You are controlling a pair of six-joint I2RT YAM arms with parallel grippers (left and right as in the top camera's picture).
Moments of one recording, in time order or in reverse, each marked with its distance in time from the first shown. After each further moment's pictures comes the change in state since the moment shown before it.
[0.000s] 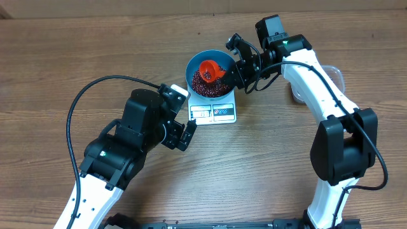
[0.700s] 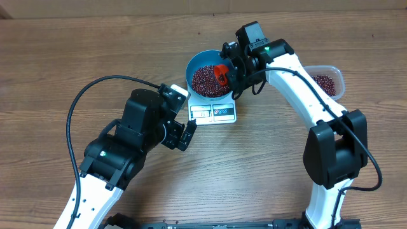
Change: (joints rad) left arm 0.000 0.000 0.000 0.000 0.000 0.000; right arm 0.101 0.000 0.000 -0.027 0.451 0.075
